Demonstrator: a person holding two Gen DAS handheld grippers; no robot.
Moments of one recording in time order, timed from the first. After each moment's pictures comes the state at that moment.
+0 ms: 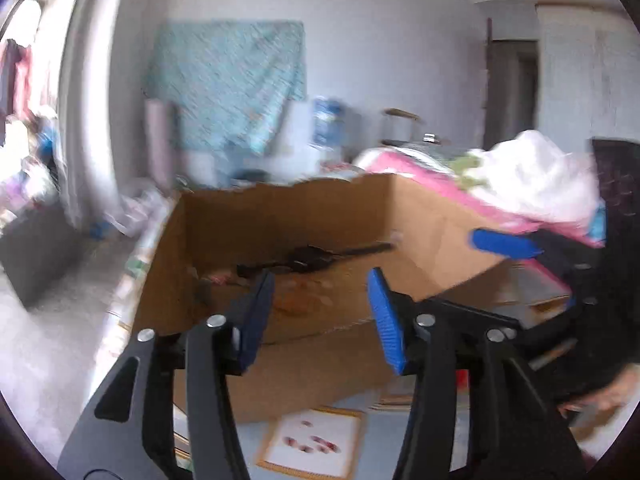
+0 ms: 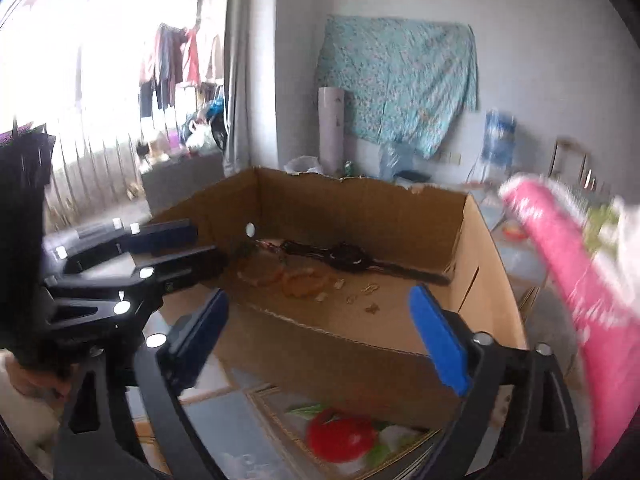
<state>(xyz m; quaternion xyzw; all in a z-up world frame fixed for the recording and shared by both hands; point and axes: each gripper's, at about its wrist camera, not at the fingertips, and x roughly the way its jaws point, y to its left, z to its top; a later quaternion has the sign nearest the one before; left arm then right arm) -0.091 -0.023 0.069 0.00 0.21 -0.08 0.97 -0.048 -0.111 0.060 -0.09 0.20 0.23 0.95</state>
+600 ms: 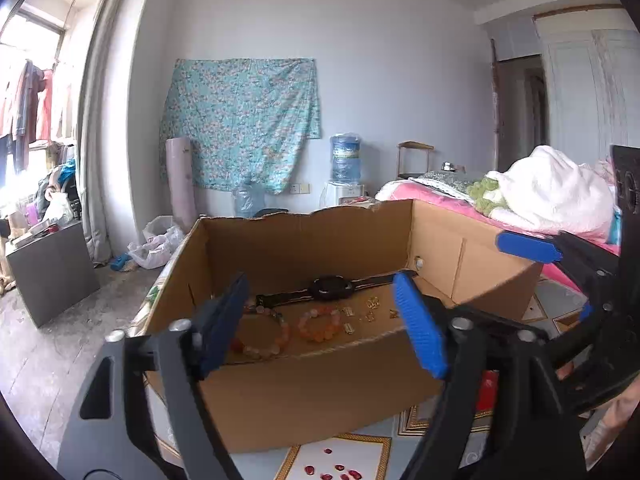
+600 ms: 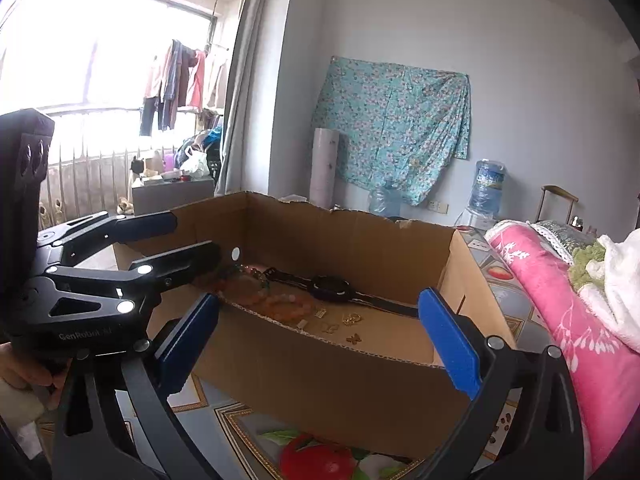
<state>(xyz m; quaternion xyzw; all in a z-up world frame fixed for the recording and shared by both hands) -0.088 -0.013 0.060 0.01 0.15 -0.05 0.99 -0.056 -0.121 0.052 -0.08 0.13 0.23 0.96</state>
